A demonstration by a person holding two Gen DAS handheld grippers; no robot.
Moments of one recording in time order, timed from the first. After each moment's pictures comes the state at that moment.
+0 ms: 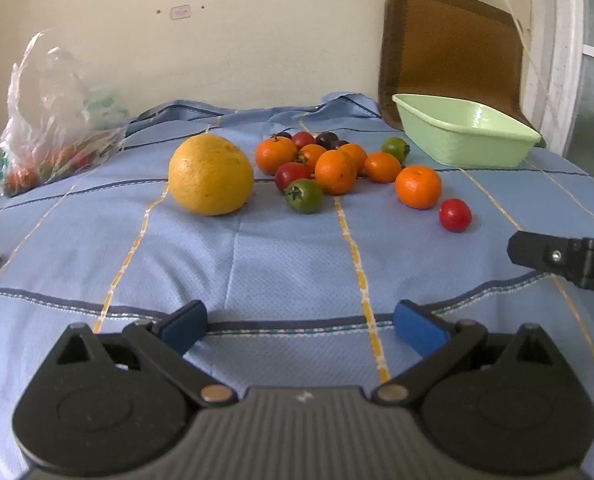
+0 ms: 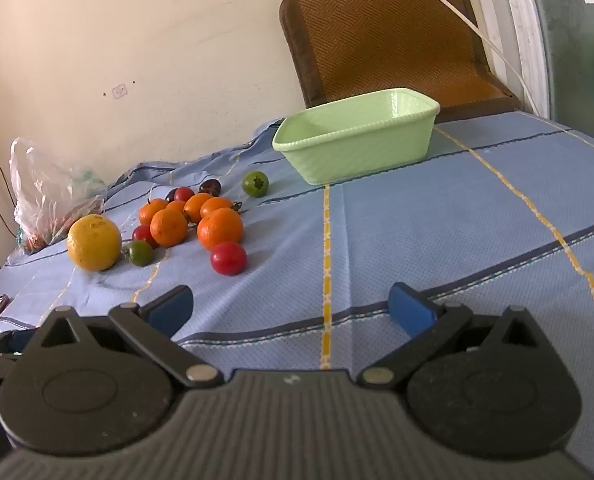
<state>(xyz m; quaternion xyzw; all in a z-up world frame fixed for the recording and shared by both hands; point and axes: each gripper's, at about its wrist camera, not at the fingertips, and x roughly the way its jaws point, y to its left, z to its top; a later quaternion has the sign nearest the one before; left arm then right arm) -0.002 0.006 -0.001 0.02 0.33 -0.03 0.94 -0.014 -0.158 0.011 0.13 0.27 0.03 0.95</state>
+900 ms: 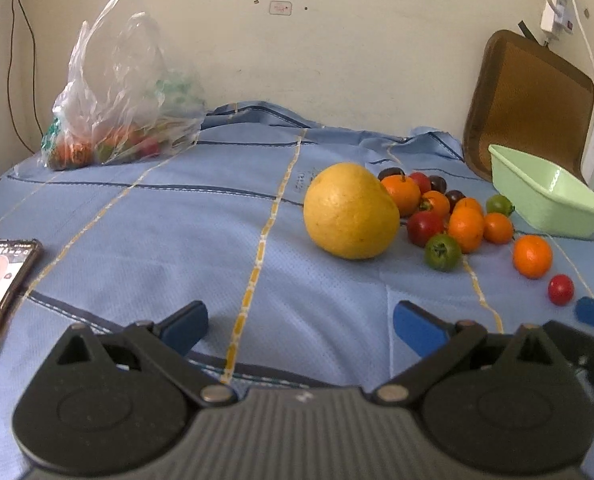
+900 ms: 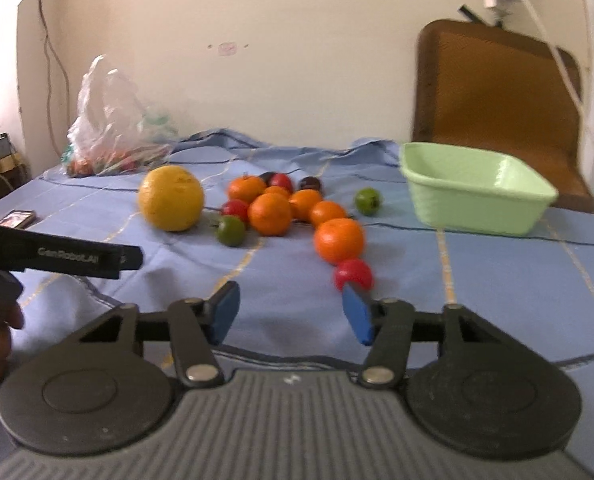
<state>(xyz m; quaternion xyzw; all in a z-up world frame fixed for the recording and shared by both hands) 0.029 0.088 0.004 -0.05 0.32 0.03 0.95 0.001 -0.074 0.018 -0.03 0.25 0.12 0.96</state>
